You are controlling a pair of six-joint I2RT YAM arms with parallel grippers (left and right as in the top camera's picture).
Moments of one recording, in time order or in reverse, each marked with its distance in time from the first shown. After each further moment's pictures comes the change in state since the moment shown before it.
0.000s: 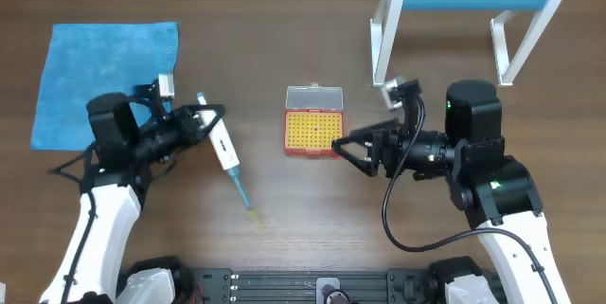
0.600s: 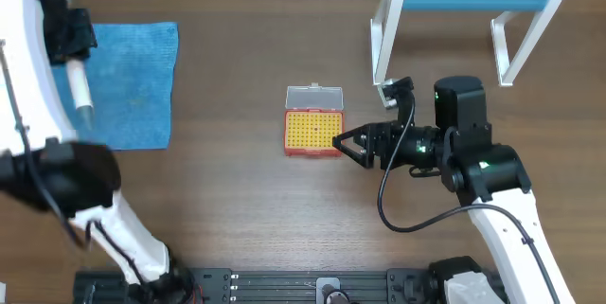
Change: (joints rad) left arm 0.120 0.875 1.758 -1.602 -1.015 0.462; right arm 0.000 0.099 0.001 -0.040 0.080 -0.021
